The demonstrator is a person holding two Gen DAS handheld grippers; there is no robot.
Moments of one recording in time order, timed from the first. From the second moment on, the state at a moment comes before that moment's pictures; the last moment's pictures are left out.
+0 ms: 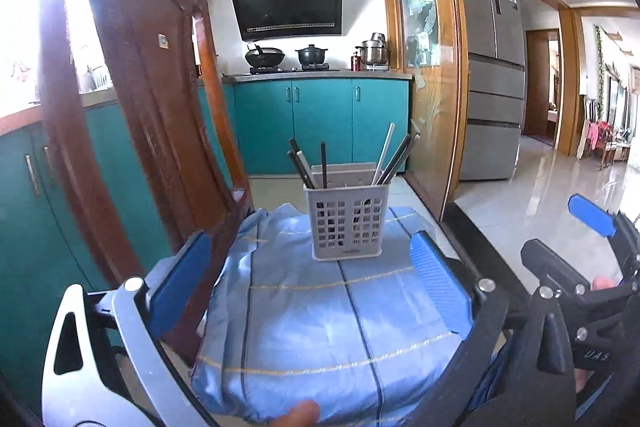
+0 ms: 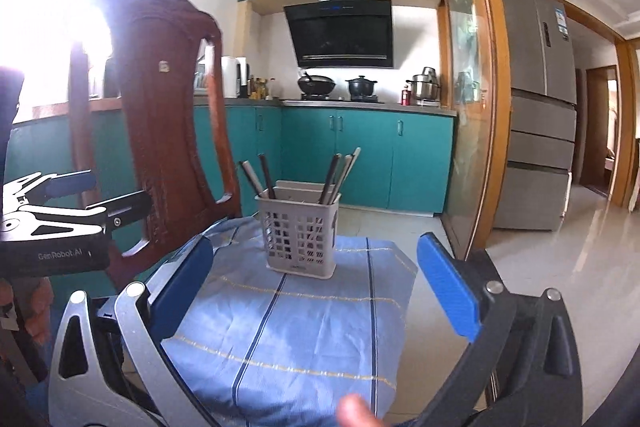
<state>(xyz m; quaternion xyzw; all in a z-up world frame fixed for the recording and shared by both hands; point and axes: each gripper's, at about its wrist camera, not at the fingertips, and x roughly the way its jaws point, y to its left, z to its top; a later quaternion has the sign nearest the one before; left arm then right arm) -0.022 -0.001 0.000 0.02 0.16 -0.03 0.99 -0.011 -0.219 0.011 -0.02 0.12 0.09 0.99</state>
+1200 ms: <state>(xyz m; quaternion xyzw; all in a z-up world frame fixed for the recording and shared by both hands) -0.040 0.000 0.004 0.01 0.15 -0.05 0.99 -0.043 -0.217 0.012 -0.02 0.07 0.04 1.00</state>
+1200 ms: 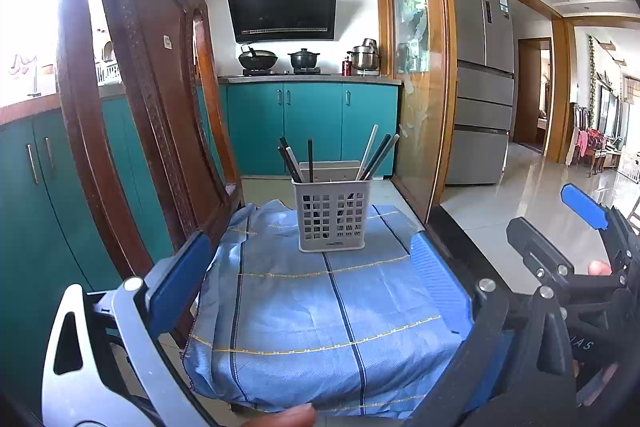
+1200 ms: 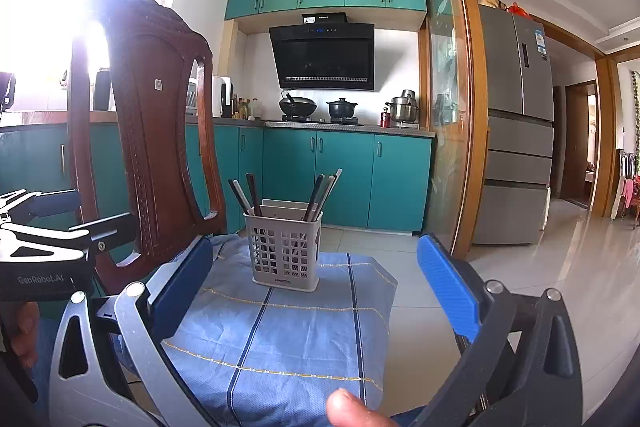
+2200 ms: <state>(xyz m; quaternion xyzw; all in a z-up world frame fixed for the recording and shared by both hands) -0.052 -0.004 0.006 0.01 0.15 -0.06 0.99 -0.056 -0.218 0.016 -0.03 0.06 0.03 1.00</state>
